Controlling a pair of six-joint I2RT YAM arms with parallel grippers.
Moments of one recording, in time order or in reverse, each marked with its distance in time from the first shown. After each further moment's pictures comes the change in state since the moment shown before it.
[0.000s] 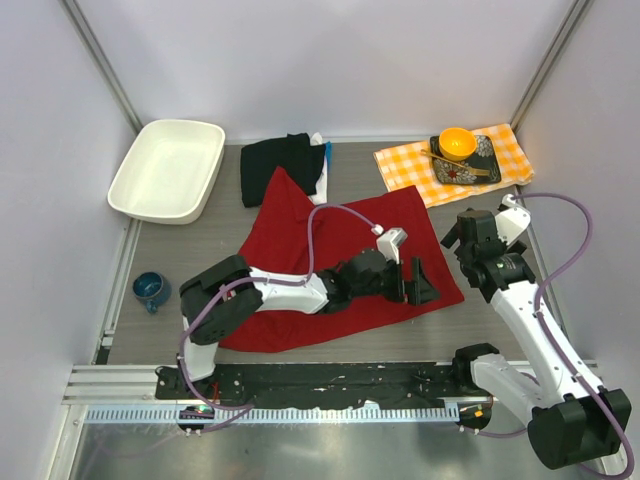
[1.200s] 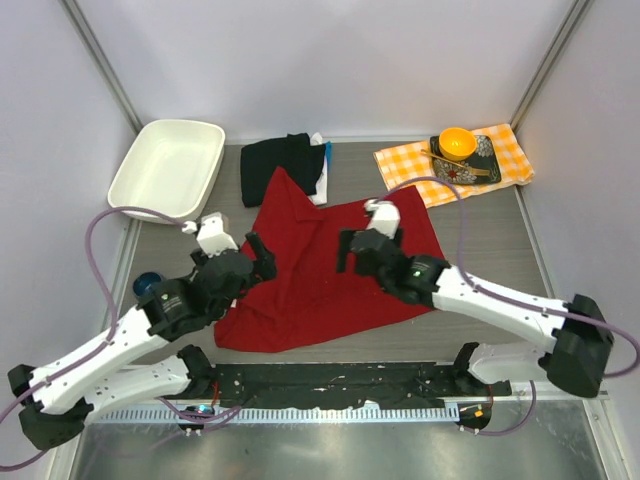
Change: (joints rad) left arm 0.182 -1.122 -0.206 -1.292 -0.842 -0.019; right arm 0.836 0.385 0.171 0.336 -0.058 -0.043
